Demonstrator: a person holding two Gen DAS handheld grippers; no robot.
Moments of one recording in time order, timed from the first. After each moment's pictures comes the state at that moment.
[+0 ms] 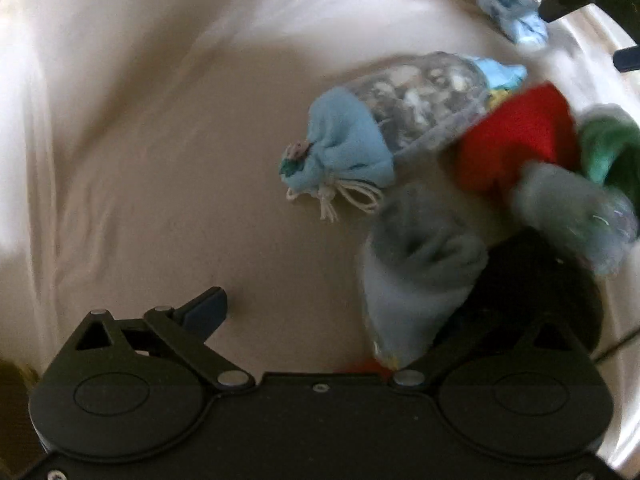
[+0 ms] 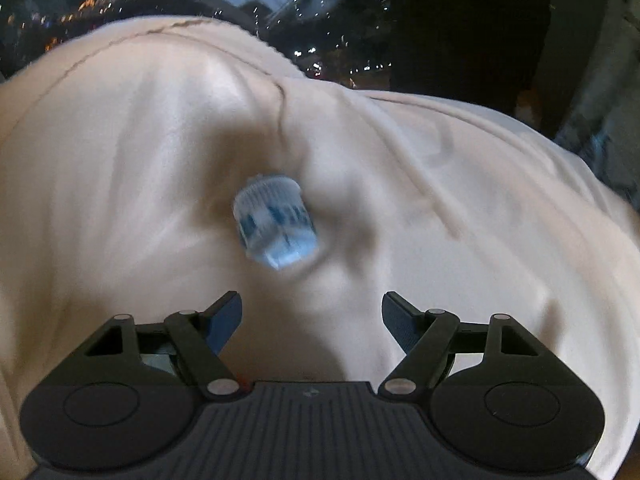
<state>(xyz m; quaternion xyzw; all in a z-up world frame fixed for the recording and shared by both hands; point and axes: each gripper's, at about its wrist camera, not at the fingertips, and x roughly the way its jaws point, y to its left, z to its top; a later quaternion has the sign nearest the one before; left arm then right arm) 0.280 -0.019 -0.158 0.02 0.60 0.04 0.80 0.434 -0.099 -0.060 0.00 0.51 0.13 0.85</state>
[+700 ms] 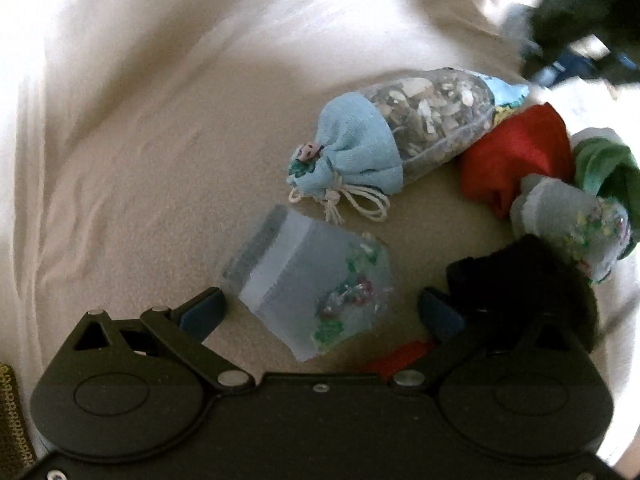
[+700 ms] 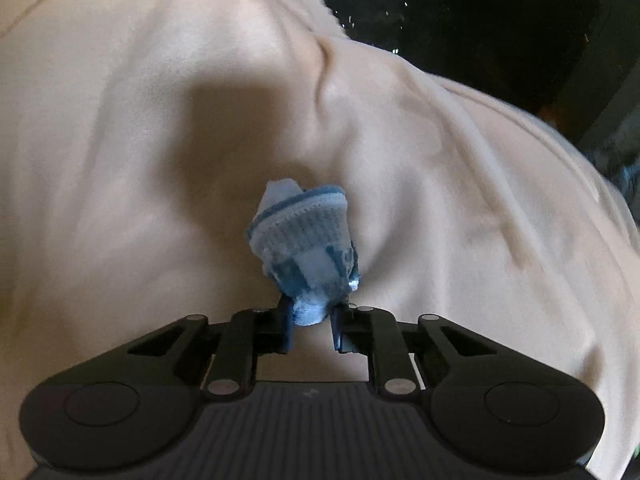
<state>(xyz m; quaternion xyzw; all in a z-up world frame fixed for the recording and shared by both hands) 0.265 -0.008 -0.150 -0.01 0.59 0.01 0.81 0.443 -0.081 -0.077 -0.04 0.54 0.12 0.83</state>
